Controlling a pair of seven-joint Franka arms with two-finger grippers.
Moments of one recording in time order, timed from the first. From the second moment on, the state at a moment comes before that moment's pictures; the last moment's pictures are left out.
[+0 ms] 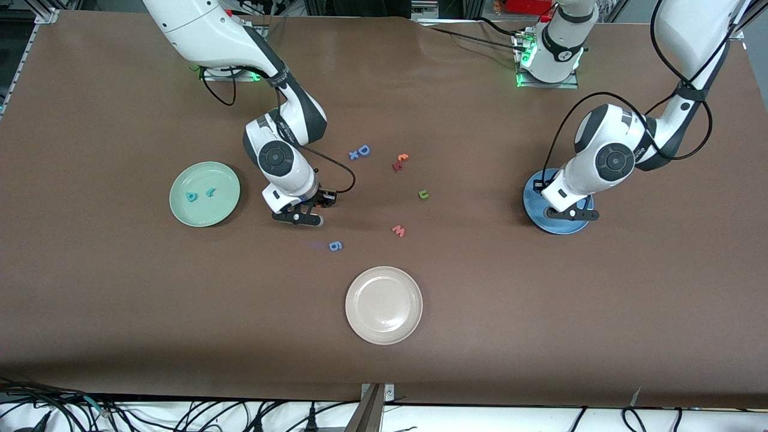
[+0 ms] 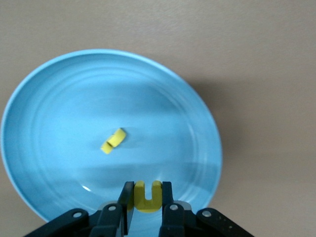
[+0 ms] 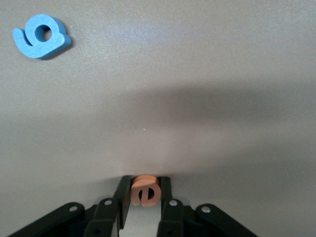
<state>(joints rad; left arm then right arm) 0.48 0.35 -0.61 -2.27 0.30 2.30 -0.31 0.45 0.58 0.12 -1.95 0.03 2.48 0.67</state>
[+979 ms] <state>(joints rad) 0.41 0.35 -0.76 -2.22 0.29 2.29 -0.53 0.43 0.34 -0.26 -2.07 0.02 2.03 0.30</state>
